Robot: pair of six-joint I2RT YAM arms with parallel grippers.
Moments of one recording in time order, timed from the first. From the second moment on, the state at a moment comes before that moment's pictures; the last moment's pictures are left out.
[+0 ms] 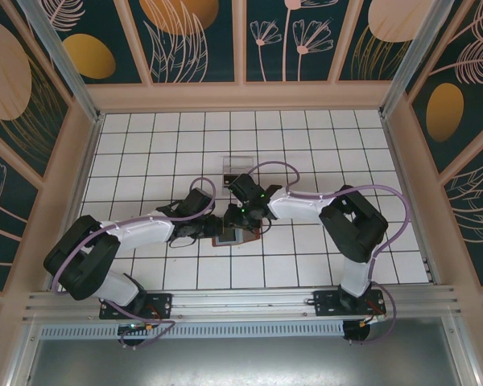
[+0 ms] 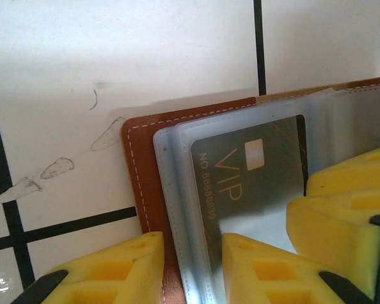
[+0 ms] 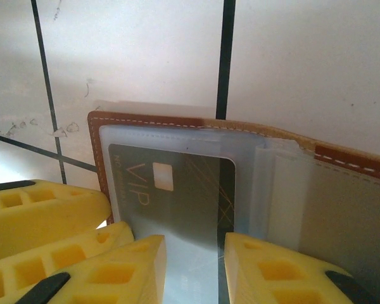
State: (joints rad) left arm -0.69 1.48 0.65 -0.22 0.15 -0.71; right arm 0.88 1.83 1.10 -0.36 -0.27 0.86
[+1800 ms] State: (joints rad) left arm -0.69 1.47 0.67 -0.31 0.07 -0.71; right arm 0.85 1.80 1.04 -0.30 -0.28 0.85
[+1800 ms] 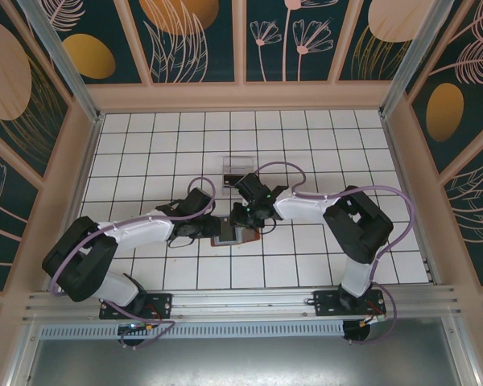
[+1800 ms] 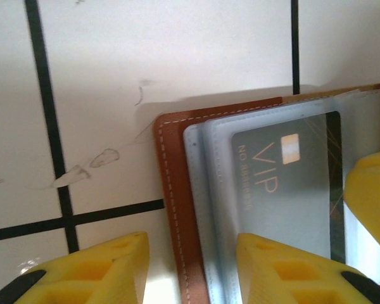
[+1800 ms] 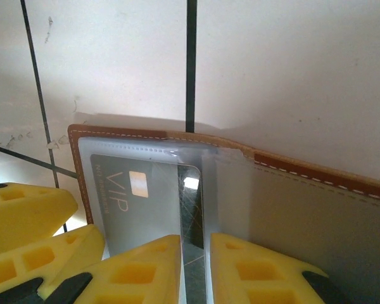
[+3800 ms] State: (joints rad) left arm -0.69 1.39 0.68 -0.35 0.04 -0.71; right arm 0.84 1.76 1.03 -0.32 -0.26 0.86
